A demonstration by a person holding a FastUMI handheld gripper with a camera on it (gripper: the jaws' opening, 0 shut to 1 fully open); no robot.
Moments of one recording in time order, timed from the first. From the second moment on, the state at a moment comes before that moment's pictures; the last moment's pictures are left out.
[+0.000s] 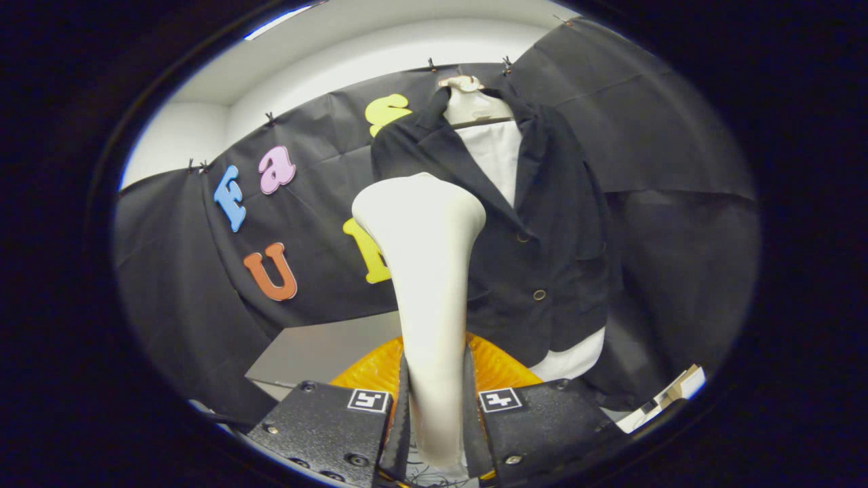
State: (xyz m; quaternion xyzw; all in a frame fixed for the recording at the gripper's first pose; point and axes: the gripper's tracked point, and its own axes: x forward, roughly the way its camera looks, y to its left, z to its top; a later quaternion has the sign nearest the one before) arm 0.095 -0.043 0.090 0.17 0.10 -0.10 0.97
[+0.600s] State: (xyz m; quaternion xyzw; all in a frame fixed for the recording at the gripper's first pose) arm 0.089 -0.139 0.165 0.12 -0.03 -0.12 0.99
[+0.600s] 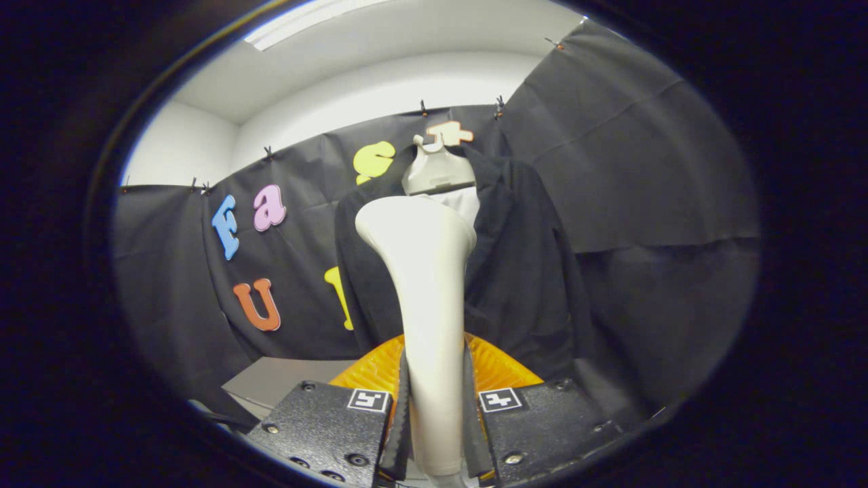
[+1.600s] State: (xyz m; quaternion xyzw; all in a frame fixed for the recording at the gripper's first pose) arm 0.212 -0.134 0.219 0.00 -0.09 -0.18 0.98
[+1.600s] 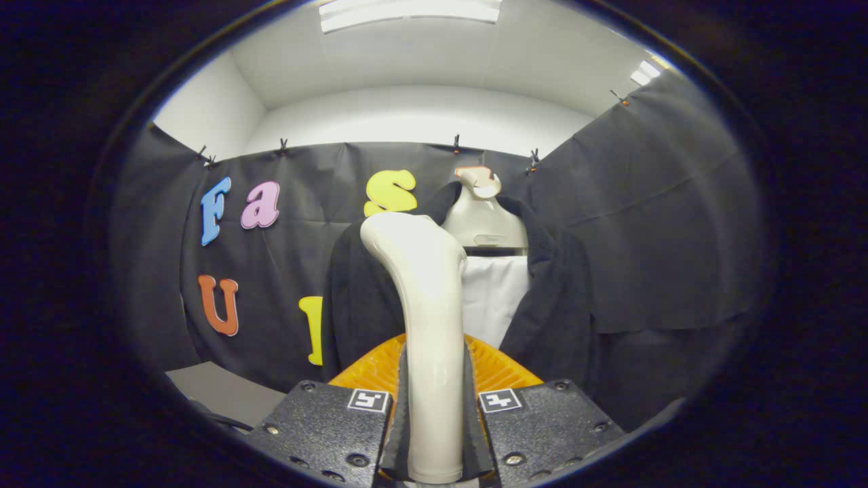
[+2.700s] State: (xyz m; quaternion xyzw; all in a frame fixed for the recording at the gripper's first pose) arm 0.221 -0.132 0.102 -0.06 0.00 -0.23 0.97
